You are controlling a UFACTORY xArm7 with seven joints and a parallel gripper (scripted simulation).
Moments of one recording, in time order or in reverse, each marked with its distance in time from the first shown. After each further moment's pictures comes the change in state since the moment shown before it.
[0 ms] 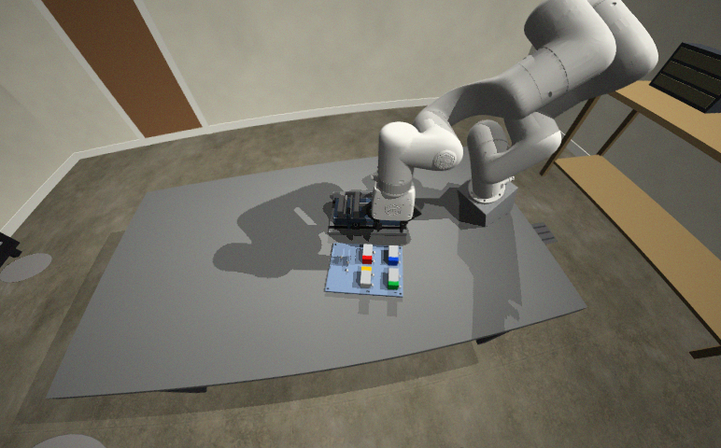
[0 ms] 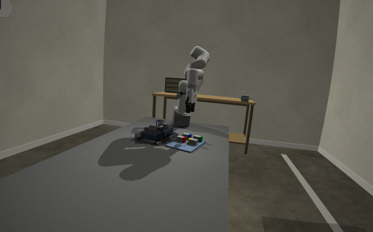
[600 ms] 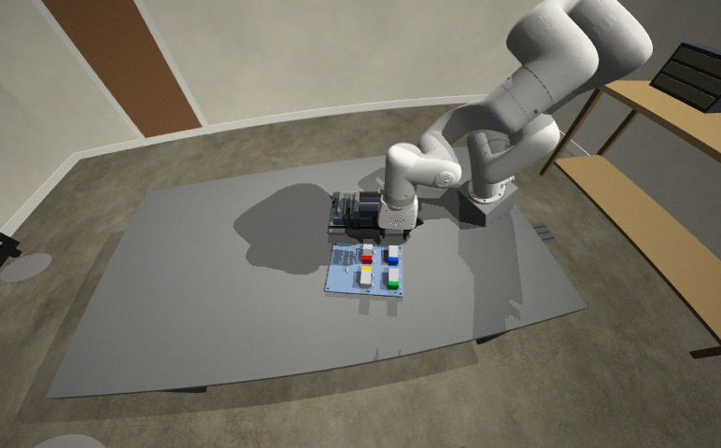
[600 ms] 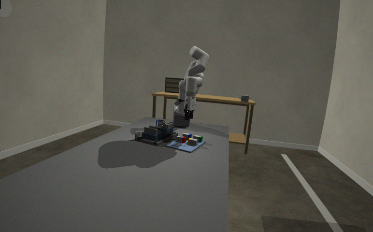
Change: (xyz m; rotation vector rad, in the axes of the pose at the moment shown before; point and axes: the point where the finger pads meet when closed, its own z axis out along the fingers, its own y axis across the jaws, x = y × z) arm 0.014 0.016 0.055 -0.001 0.001 0.000
